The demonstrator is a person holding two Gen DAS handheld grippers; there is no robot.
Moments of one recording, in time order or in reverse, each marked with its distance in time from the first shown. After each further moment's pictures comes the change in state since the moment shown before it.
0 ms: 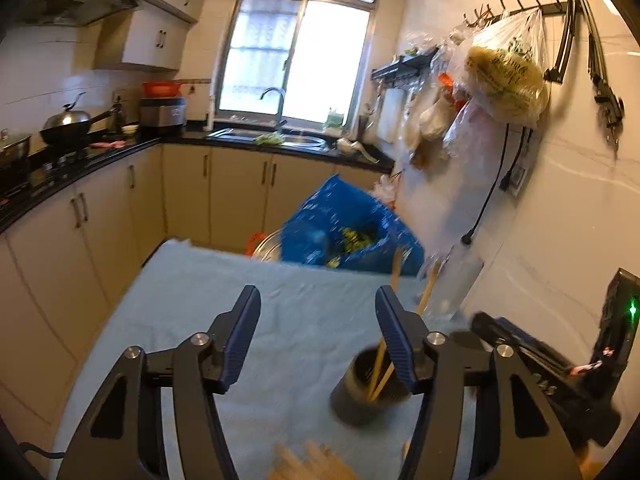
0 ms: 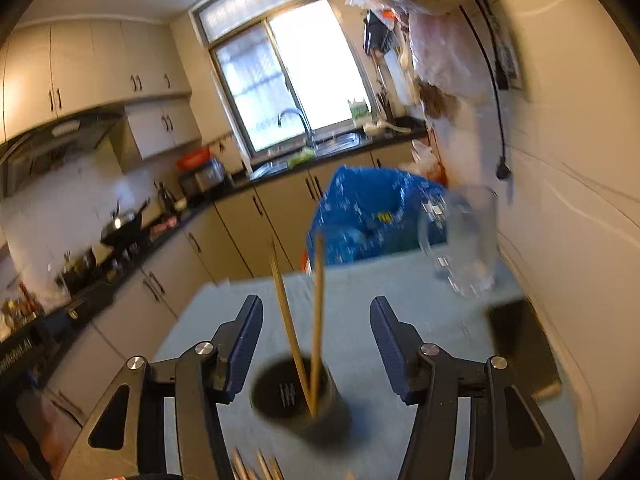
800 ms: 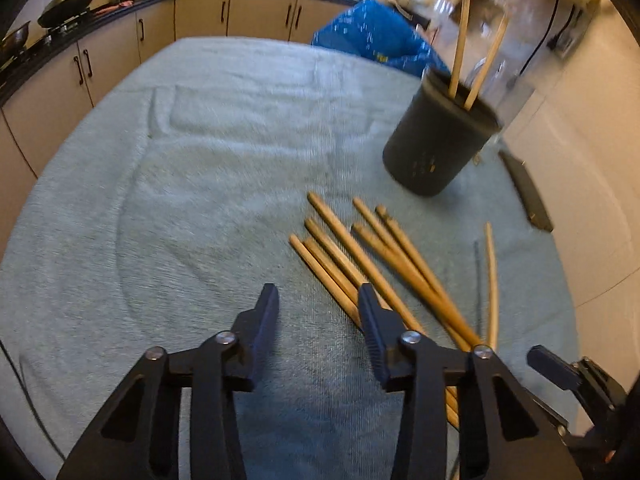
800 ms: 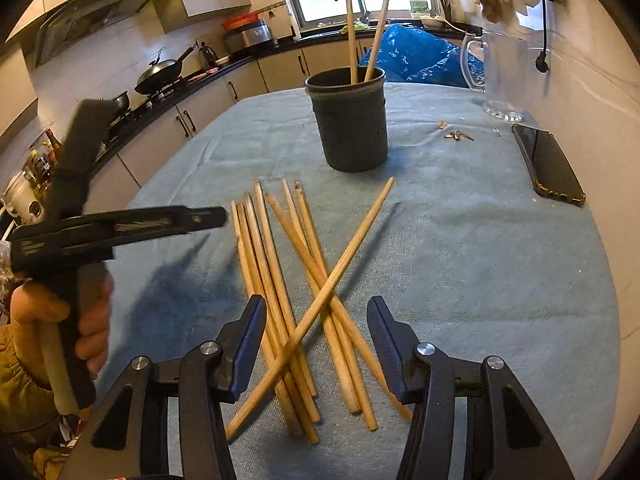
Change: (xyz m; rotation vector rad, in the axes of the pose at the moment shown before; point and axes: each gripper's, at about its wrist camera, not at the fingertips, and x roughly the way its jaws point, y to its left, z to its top) left arm 0.048 0.028 -0.180 -0.066 0.521 0.037; right arm -0.038 0.008 -0.177 -0.193 0.410 0.089
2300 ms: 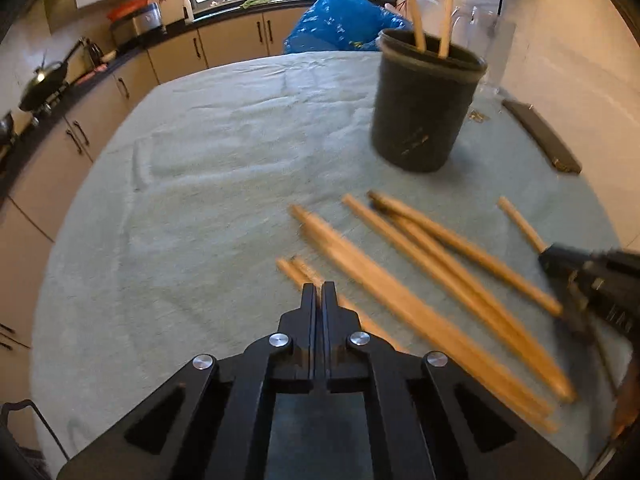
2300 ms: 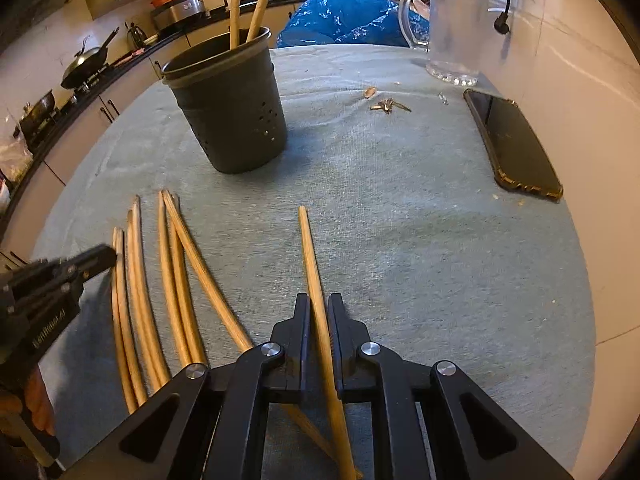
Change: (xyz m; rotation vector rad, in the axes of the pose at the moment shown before) left arm 0.013 -0.028 -0.002 0.251 -0.042 0.169; right arm 0.048 -0.058 0.040 0.104 0.144 -0.189
